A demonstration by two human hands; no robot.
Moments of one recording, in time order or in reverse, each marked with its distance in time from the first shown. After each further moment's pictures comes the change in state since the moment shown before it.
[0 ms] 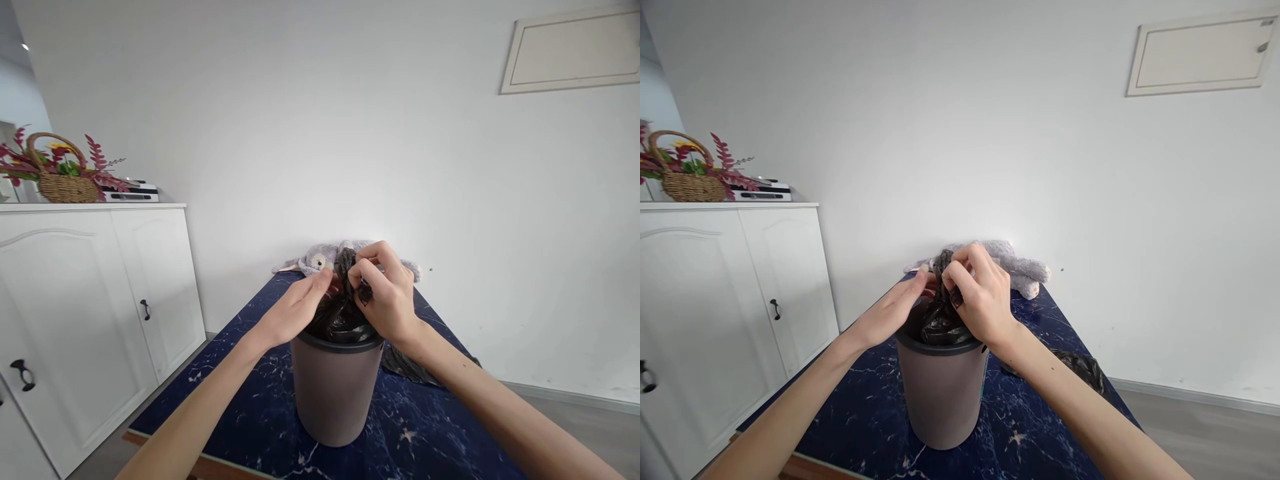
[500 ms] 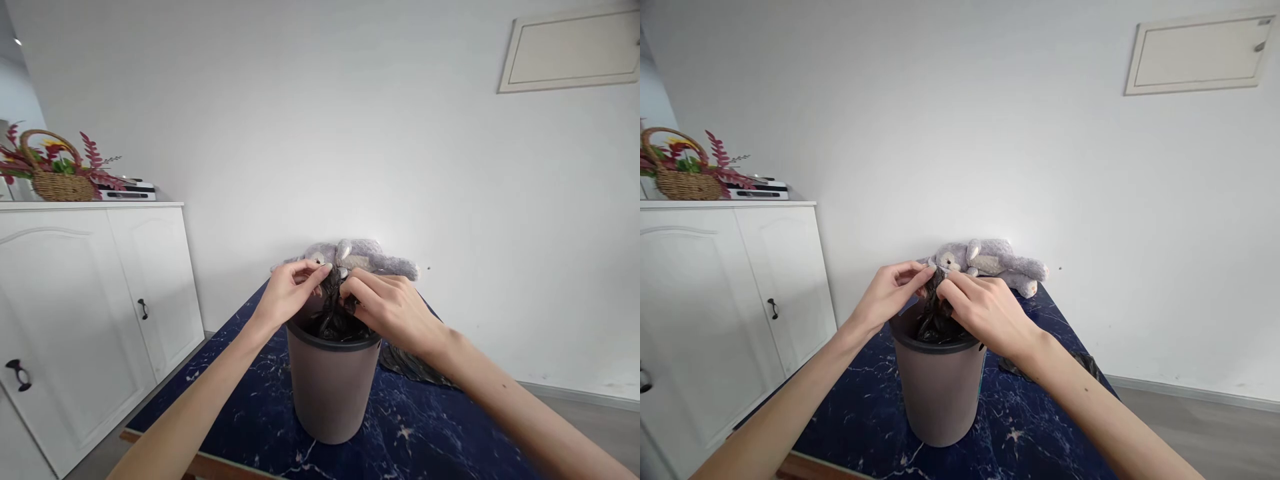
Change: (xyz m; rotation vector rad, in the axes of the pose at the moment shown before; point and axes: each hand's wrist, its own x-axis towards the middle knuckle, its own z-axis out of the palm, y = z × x) left_hand 0.020 -0.027 -0.011 0.133 0.057 0.007; right_hand -0.006 0.010 -0.025 -0.038 -0.337 -0.292
